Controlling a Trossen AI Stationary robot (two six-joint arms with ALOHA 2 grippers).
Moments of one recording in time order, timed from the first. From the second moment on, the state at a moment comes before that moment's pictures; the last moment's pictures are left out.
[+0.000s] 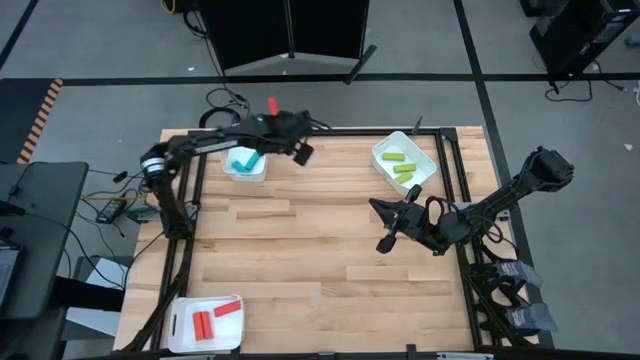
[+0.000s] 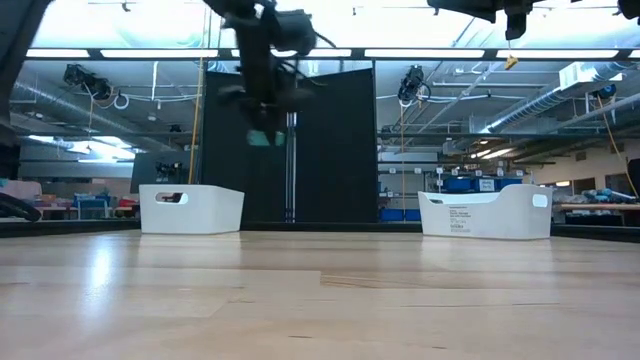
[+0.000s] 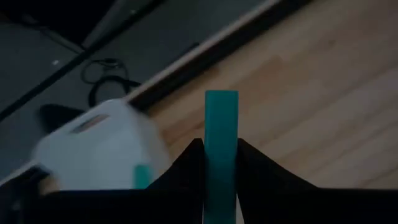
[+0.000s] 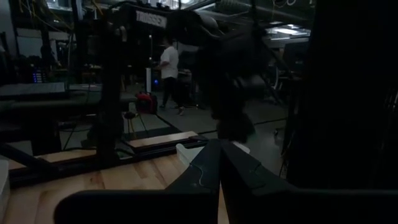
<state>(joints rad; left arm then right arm) 0.41 1.80 1.60 -0.98 -0.50 -0.50 0.49 1.21 0.51 0.90 1.03 -0.19</state>
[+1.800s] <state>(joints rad) 0.06 0.67 0.31 0.30 -0.19 -0.11 0.23 1.07 0.51 0.43 0.27 -0.08</state>
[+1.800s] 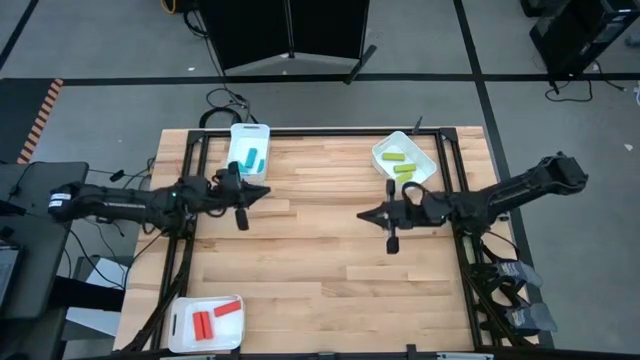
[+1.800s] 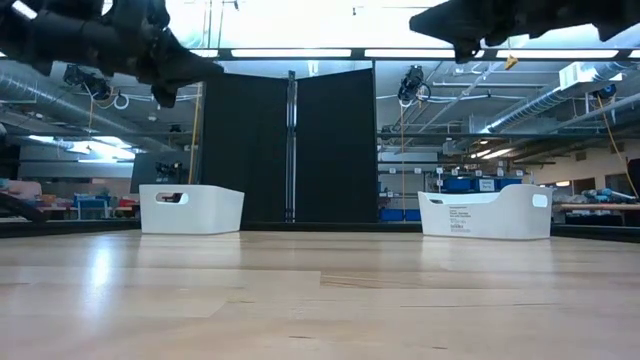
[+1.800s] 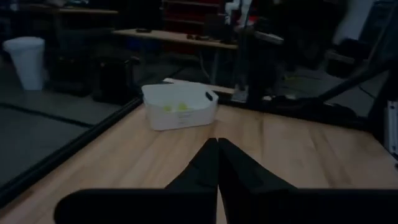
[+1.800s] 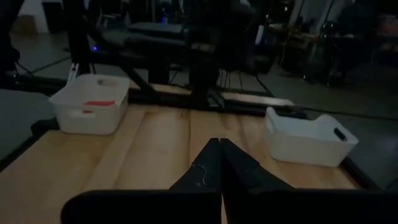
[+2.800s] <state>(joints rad) 0.00 0.25 0.12 0.16 -0.16 -0.05 0.10 0.22 0.01 0.25 -0.02 -0.03</state>
